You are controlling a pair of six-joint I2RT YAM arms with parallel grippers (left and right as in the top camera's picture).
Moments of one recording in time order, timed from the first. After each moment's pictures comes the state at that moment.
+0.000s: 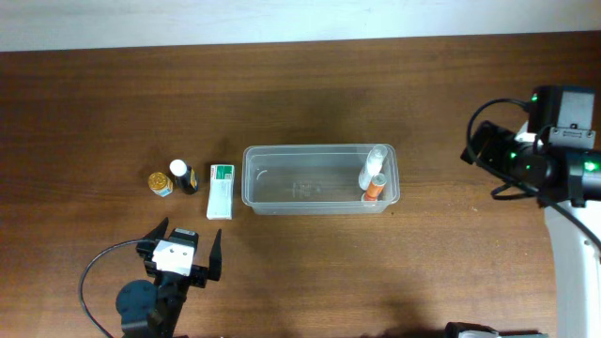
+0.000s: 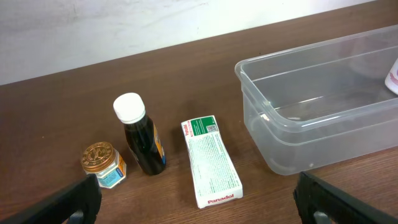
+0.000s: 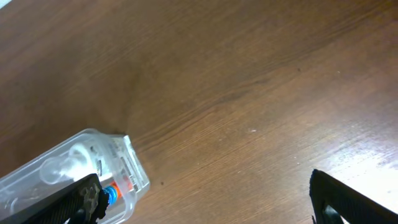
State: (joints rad) left arm 0.10 0.08 0.10 -0.29 0.28 0.21; right arm -0.16 1.30 1.43 -1.18 0.05 0.40
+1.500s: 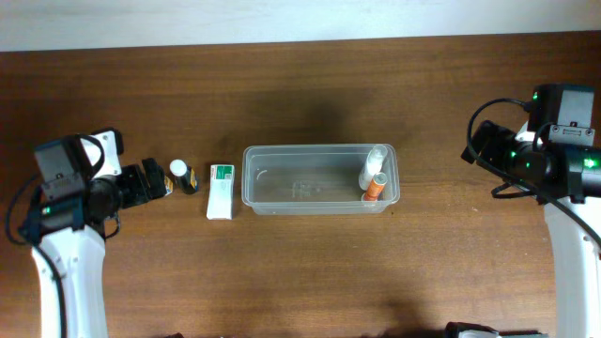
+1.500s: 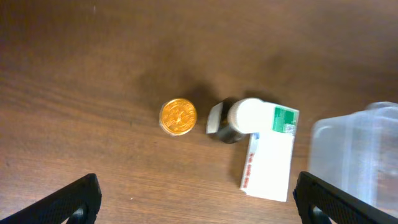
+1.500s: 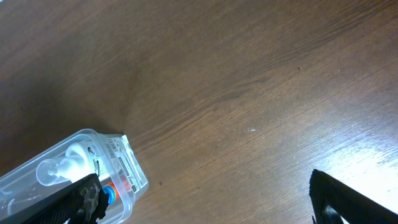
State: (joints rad) left arm 0.32 1.30 1.07 -0.78 0.21 0.03; right arm -0.17 1.31 1.43 -1.18 0.05 0.40
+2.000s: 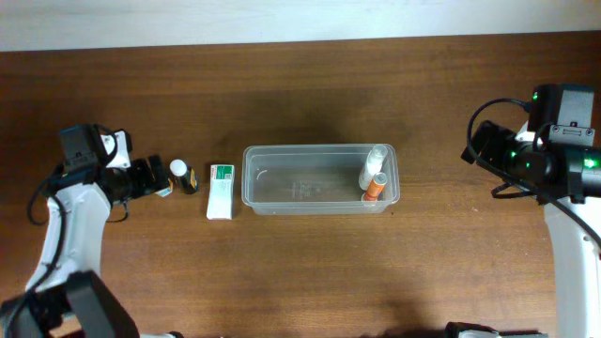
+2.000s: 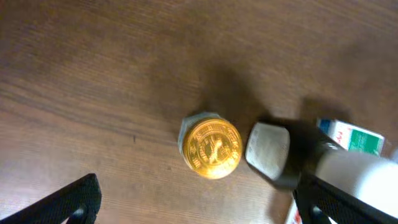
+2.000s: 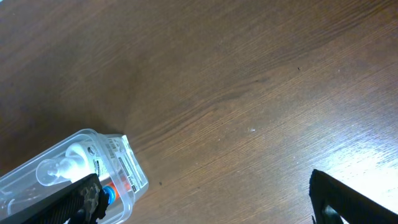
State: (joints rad) left arm 0.32 1.61 1.07 -0.62 0.16 0.00; right arm -0.17 1.31 1.43 -1.18 0.05 0.40
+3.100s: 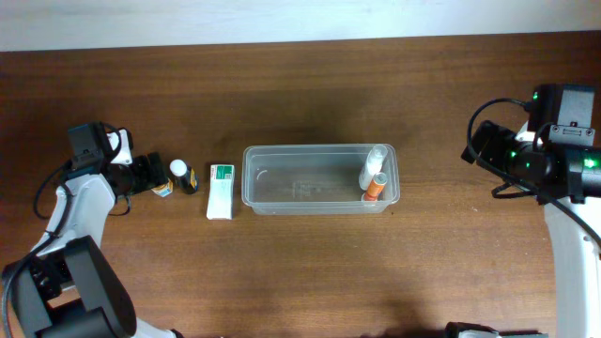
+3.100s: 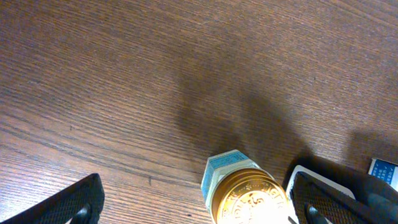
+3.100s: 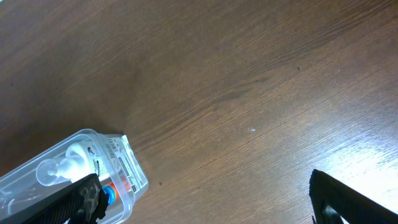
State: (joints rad) left arm 0.32 1.73 1.07 -0.48 0.10 0.01; right arm -0.17 1.31 1.43 -1.18 0.05 0.40
